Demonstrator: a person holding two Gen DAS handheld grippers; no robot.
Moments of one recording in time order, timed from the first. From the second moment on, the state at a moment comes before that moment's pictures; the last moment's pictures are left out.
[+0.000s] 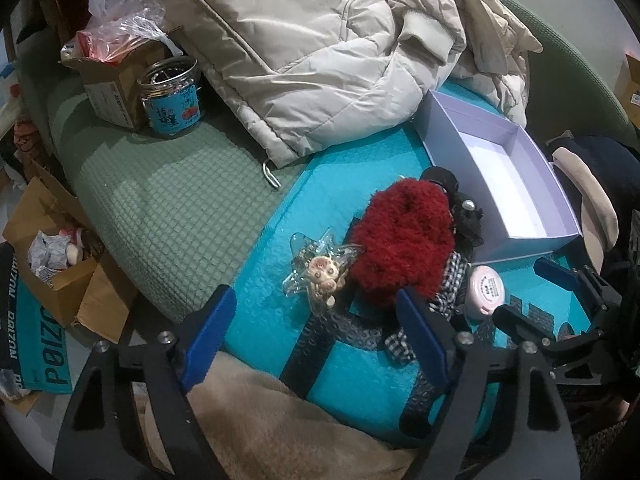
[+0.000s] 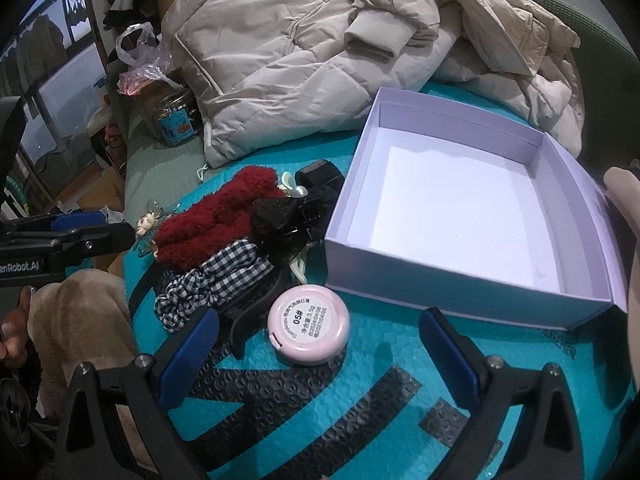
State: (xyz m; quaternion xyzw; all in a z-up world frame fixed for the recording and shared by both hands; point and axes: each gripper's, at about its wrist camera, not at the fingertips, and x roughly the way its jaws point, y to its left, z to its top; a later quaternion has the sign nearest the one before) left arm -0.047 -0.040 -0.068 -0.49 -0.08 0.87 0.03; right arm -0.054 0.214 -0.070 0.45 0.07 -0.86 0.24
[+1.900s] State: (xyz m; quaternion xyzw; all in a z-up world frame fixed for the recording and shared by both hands) left arm -0.062 -0.042 -0.094 -0.51 -0.07 0.86 0.03; right arm -0.042 0.219 -0.077 0.45 0.08 -0.85 0.25
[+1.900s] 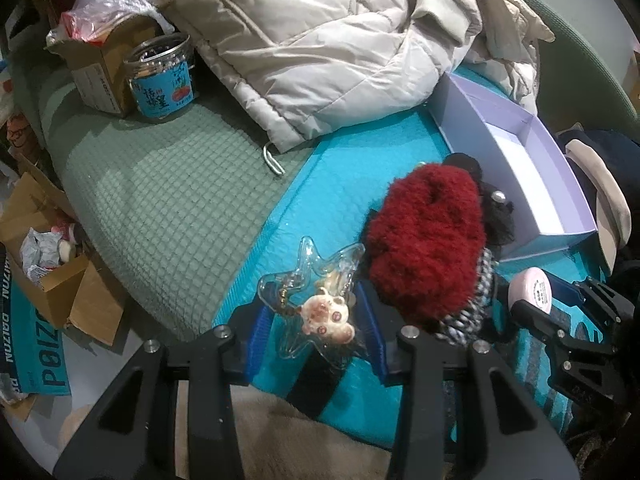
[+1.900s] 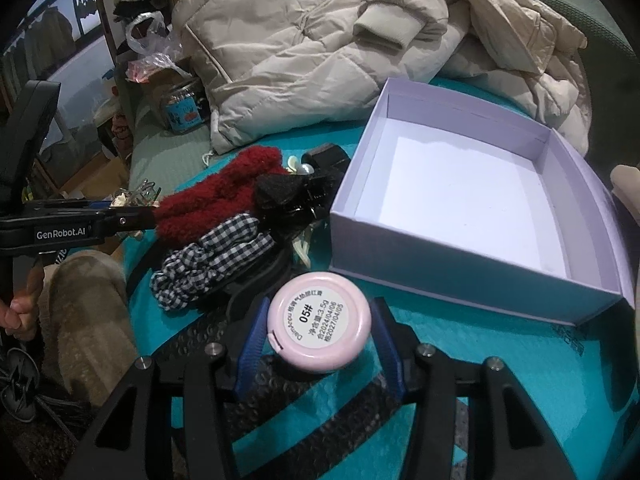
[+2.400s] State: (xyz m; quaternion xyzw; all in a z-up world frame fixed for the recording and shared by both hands) left arm -0.022 -0.013 -0.062 -0.49 -0.06 0.87 0.05; right arm 0.000 0.252 -0.055 0.42 0.08 -0.87 0.25
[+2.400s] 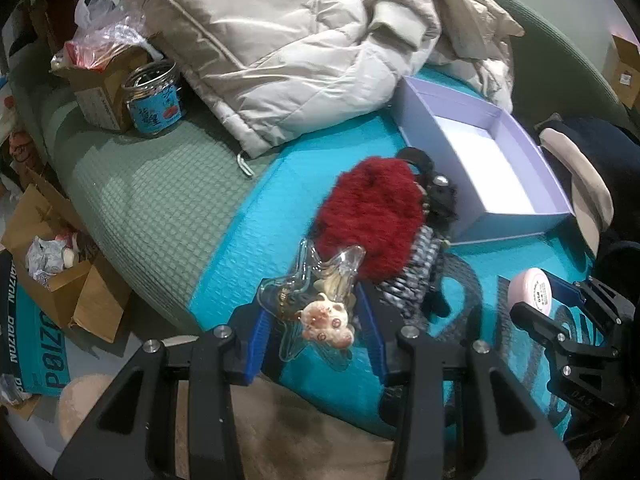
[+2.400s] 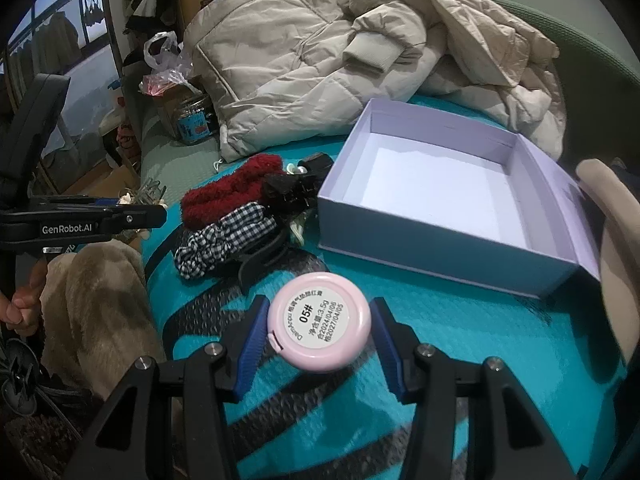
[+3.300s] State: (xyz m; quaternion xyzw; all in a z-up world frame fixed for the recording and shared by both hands) left arm -0.031 0.065 -0.035 -0.48 -0.01 0.87 0.11; right arm 0.000 0.285 -0.048 0.41 0.07 -0.88 0.22
